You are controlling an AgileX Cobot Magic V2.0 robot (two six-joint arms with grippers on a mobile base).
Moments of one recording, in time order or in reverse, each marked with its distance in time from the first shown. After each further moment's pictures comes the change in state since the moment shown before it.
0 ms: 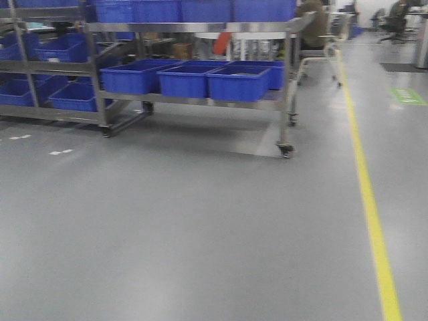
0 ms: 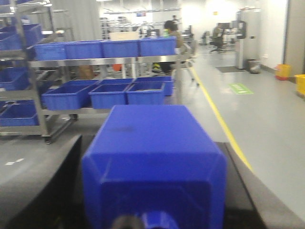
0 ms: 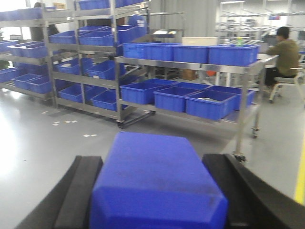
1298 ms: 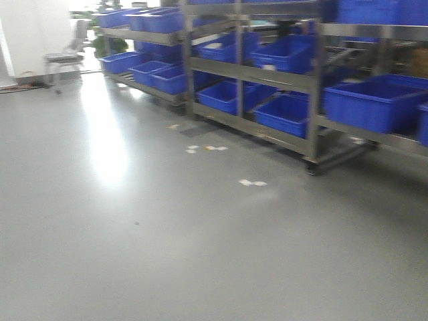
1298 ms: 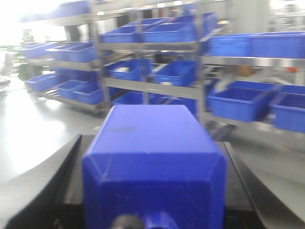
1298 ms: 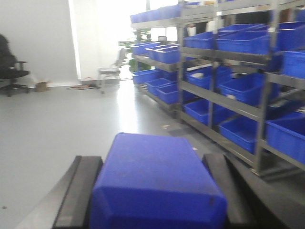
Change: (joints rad) left arm 0.000 0.000 0.000 0.000 0.000 0.000; right arm 0.000 0.000 0.000 0.000 0.000 0.000
